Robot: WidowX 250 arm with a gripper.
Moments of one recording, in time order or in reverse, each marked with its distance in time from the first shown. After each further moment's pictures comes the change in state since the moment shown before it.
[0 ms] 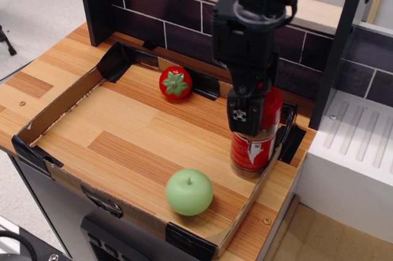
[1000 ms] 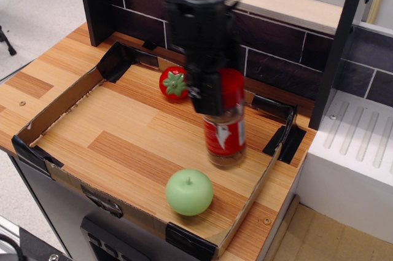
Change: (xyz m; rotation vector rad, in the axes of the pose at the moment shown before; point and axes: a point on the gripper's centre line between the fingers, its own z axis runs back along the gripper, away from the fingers) arm 0.054 -0.014 0.004 0.053 0.143 -0.017
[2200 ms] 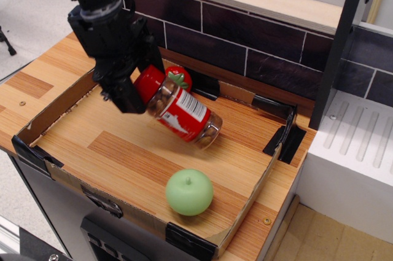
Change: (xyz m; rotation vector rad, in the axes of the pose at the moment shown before) arm 0.092 0.007 -0.016 -0.082 0.047 -0.001
